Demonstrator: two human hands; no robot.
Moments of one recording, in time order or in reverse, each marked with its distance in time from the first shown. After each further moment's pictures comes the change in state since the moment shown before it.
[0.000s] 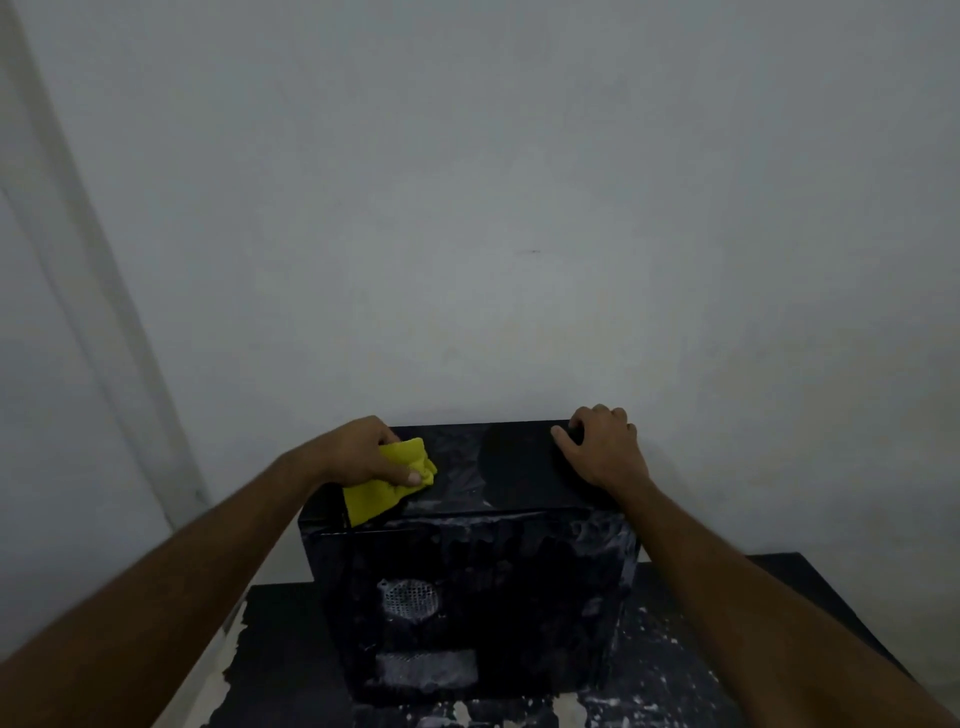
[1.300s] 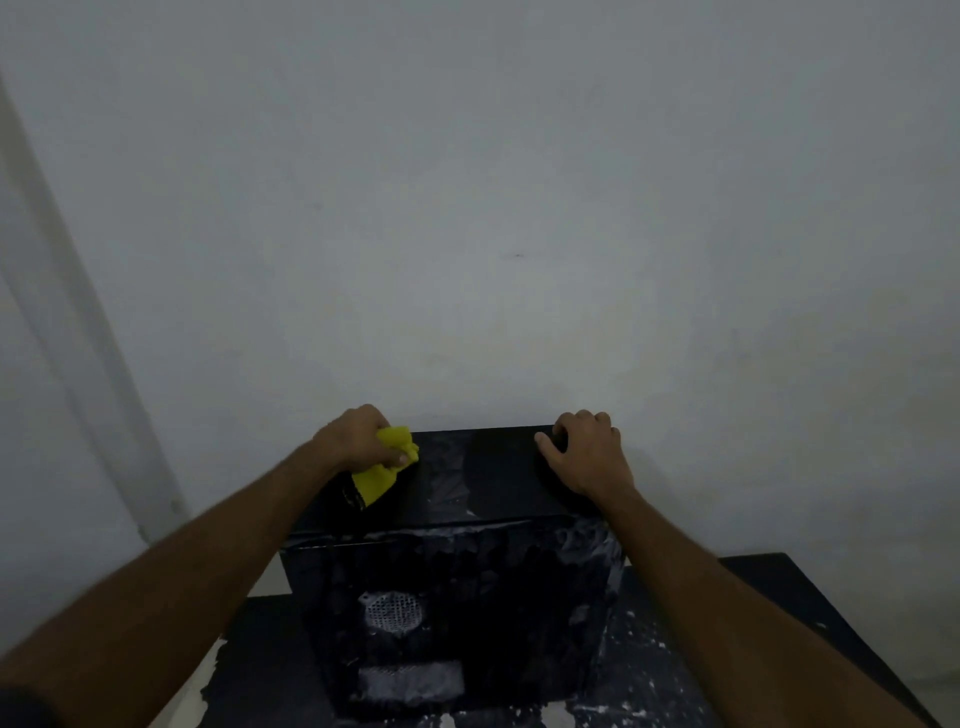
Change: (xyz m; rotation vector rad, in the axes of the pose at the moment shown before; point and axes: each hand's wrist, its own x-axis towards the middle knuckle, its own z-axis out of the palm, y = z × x) left_hand 0.039 0.012 0.000 0.180 0.098 -0.180; right_hand -0.003 -0.004 0.000 -0.007 0.028 -0.030
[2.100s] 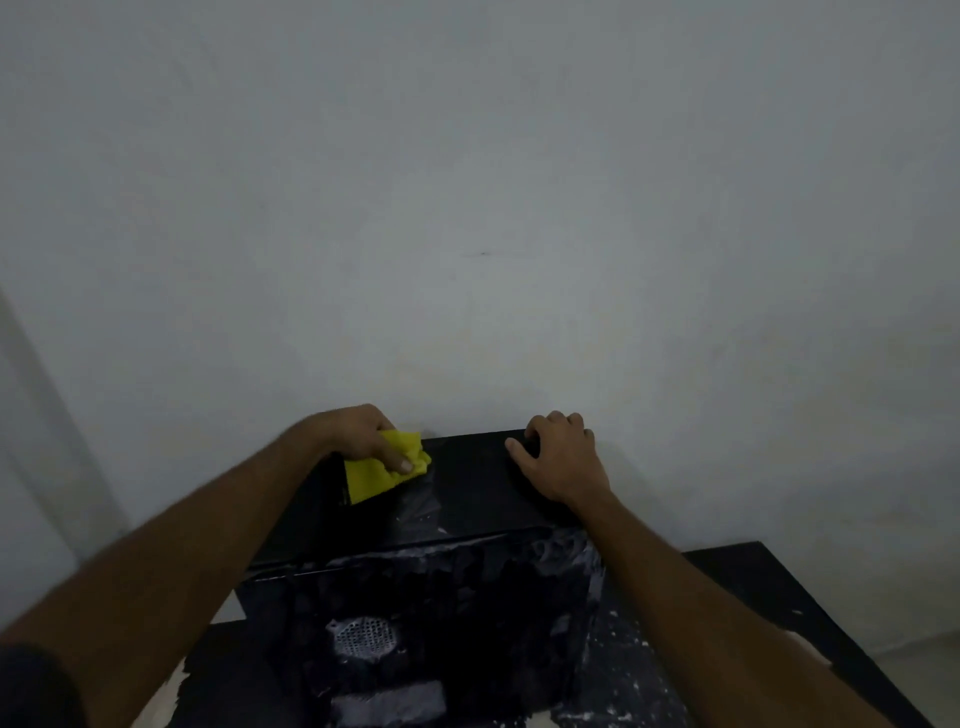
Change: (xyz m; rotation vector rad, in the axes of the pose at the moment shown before) left_hand 0.055 0.028 -0.001 -0.025 -0.211 0.063; right_hand 0.003 0.001 0.001 -0.010 -0.031 -0.005
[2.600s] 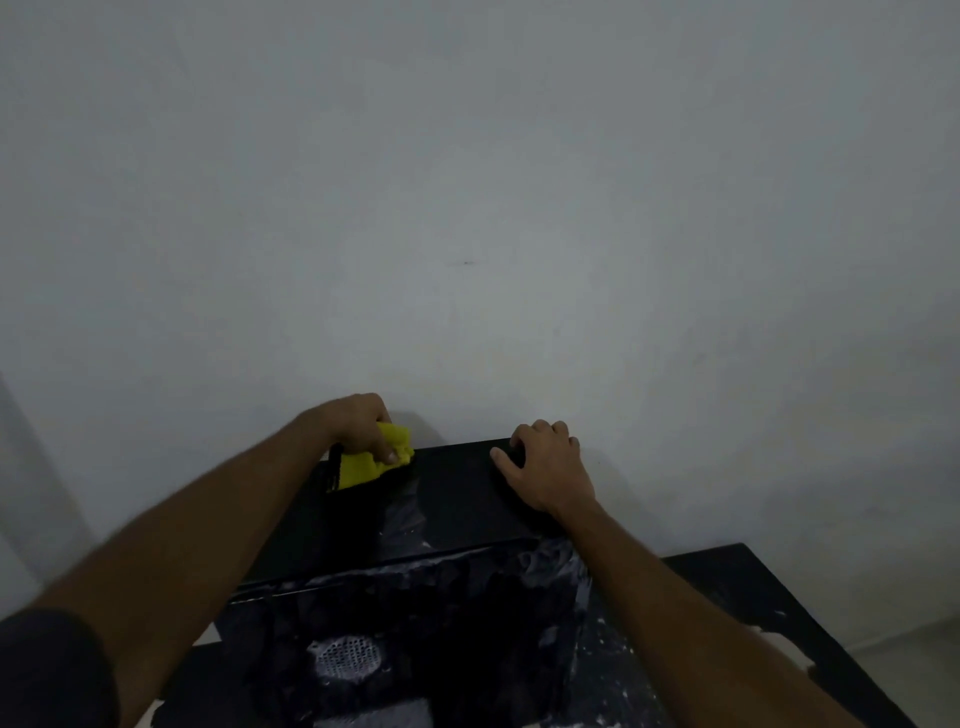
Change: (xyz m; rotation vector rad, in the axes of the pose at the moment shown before) left_hand 0.025 0.023 -0.015 0.262 0.026 0.032; right_hand 0.001 -0.003 -0.001 -0.010 -0.009 0.008
